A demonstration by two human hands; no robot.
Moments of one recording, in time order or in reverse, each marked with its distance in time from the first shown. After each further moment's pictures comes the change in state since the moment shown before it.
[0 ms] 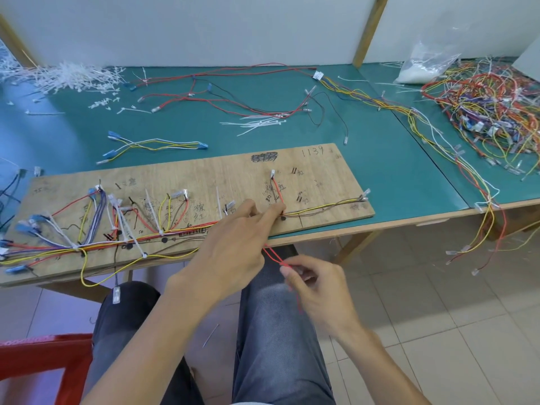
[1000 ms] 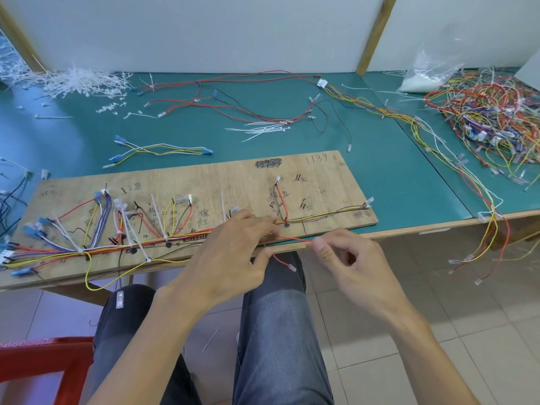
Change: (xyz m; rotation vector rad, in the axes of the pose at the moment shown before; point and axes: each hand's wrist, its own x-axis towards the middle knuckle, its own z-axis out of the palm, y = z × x) left_hand -0.009 -0.012 -0.006 -0.195 0.032 0.051; right_hand 0.025 -0.035 -0.065 -0.073 -0.020 -0.119
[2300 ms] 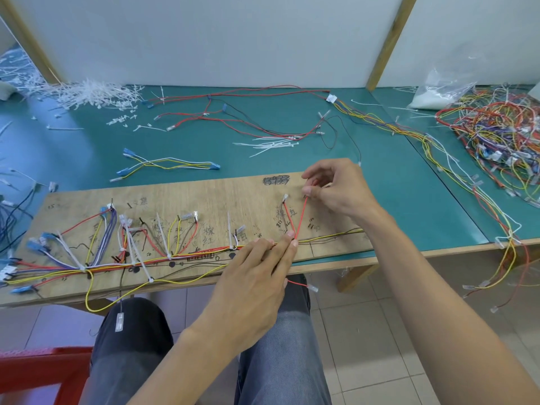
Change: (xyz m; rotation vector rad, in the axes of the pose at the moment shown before) left_hand -0.010 0.002 0.046 0.525 0.061 0.133; right_hand 0.184 0.001 -0.005 -0.134 -0.032 0.009
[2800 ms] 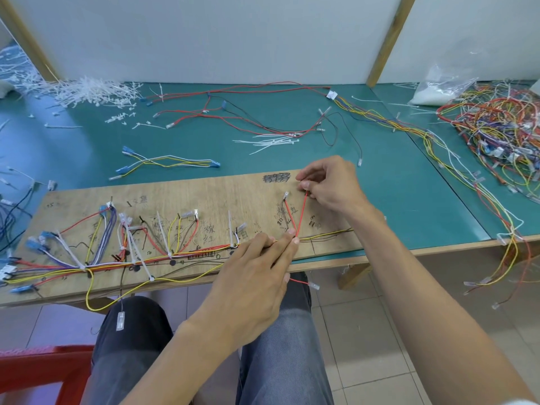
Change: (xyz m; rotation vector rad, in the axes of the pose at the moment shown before) left_hand 0.004 -0.006 -0.008 -0.115 -0.064 -0.009; right_hand 0.015 0.006 0.021 -0.034 0.037 0.080
